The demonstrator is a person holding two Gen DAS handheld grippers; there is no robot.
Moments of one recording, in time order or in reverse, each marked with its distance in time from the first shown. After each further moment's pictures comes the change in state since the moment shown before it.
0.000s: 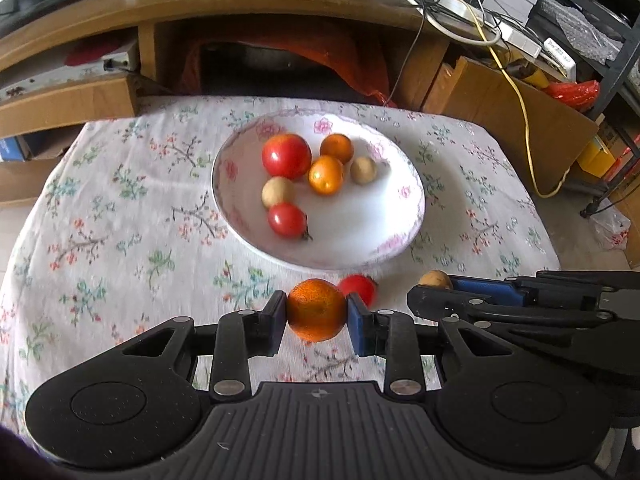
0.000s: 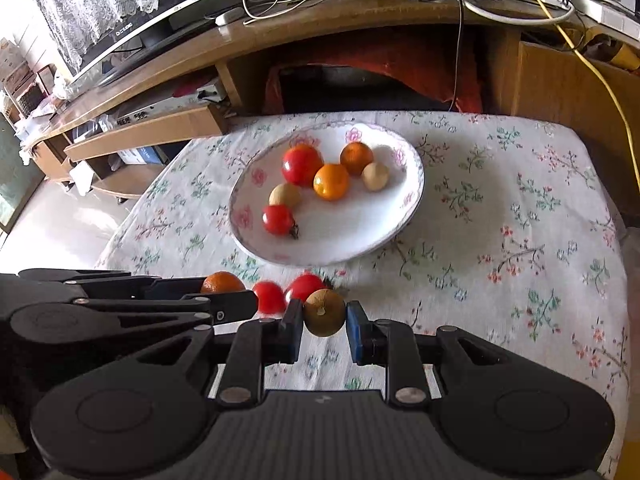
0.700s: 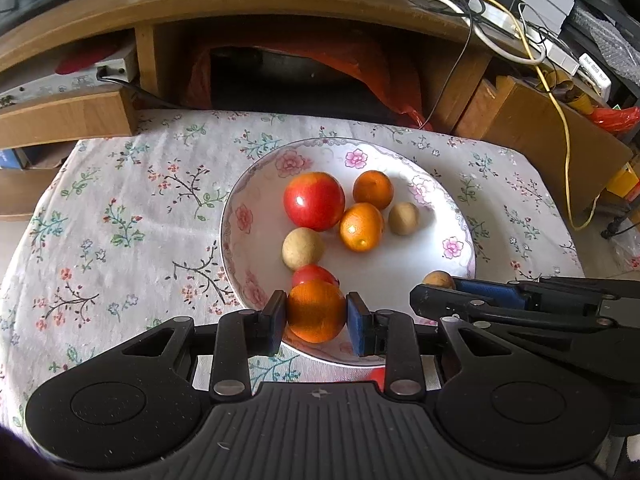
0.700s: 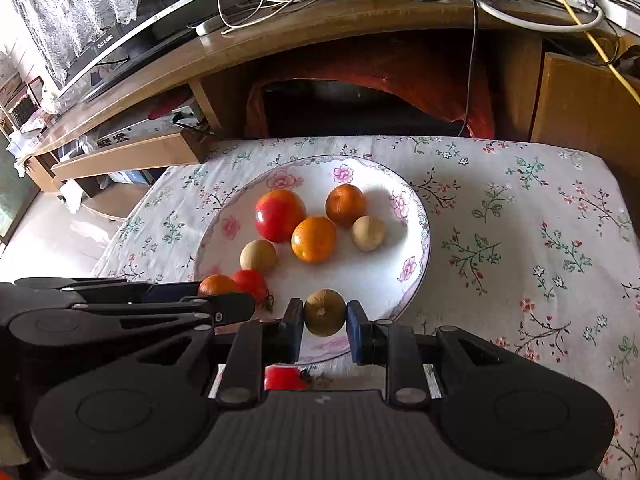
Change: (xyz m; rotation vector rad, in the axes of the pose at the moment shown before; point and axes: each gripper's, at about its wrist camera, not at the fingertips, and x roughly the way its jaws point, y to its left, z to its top) left arm 0.035 0.014 0.040 -0.033 0.005 0.041; right arm 0.051 -0.017 0.045 0.008 -0.007 0.013
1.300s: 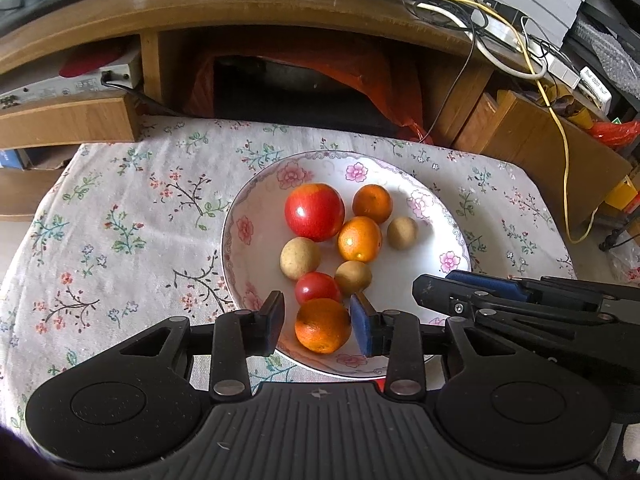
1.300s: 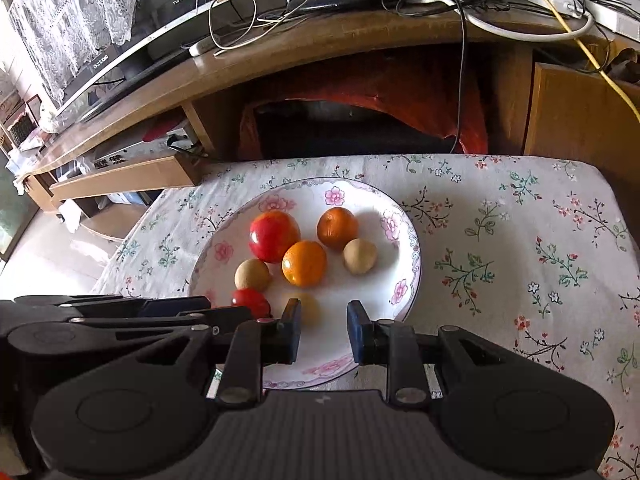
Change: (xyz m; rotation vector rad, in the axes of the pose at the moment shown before) left arm -0.007 0.000 0.003 -0.022 -0.029 -0.003; right arm -0.006 -0.004 0.005 0.024 -0.060 0.001
